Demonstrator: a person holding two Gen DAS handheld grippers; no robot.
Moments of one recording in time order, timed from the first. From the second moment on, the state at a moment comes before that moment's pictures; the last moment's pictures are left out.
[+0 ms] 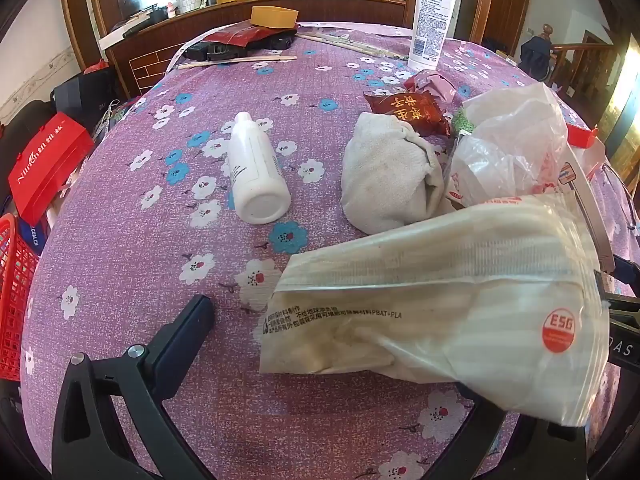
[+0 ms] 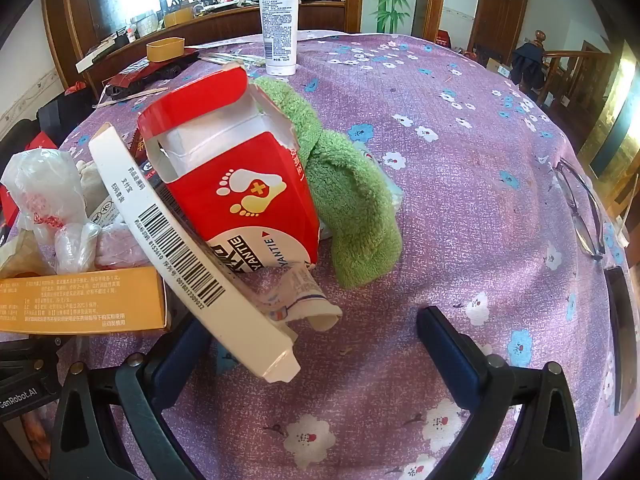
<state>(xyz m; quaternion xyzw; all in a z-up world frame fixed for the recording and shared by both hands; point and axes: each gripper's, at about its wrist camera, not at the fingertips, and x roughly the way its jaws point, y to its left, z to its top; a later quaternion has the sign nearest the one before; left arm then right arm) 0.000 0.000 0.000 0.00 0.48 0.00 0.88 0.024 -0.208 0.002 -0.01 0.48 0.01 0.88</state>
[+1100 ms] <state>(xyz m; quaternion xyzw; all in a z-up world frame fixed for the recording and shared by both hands) -0.138 0.072 0.101 0.04 0.32 -0.10 0.94 -0.161 -0.145 0.106 0.00 0.41 -0.02 0.91</state>
